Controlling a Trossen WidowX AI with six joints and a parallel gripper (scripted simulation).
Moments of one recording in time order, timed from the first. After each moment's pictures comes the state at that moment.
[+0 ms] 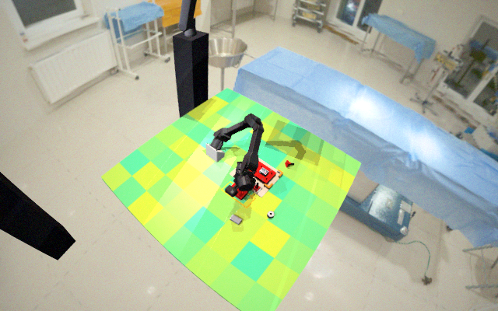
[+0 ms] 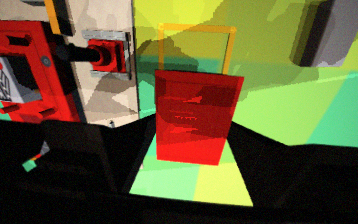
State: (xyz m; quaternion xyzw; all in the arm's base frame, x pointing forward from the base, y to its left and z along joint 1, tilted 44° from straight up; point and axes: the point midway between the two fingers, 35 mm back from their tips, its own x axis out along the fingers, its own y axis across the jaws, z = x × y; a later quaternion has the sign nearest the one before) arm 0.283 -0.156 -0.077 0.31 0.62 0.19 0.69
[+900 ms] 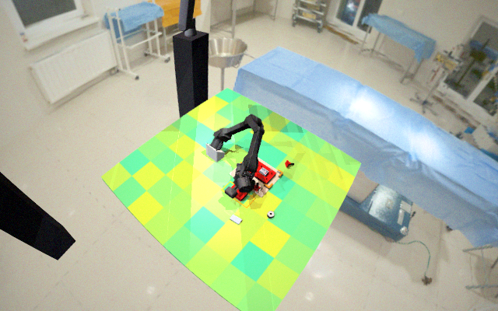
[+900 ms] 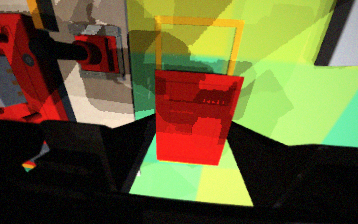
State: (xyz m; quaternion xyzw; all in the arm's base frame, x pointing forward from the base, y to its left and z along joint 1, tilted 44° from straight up) arm 0.284 -0.145 -0.088 0.32 0.62 0.20 0.69
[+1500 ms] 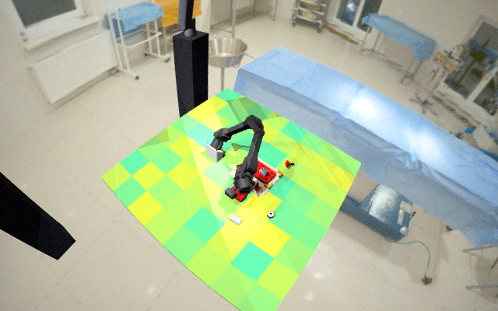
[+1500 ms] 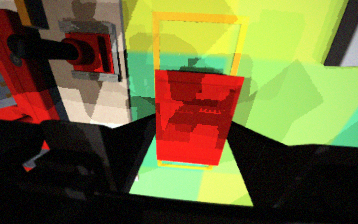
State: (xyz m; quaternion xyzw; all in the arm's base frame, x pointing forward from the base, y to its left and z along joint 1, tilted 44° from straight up) arm 0.286 -0.139 -0.094 0.32 0.62 0.20 0.69
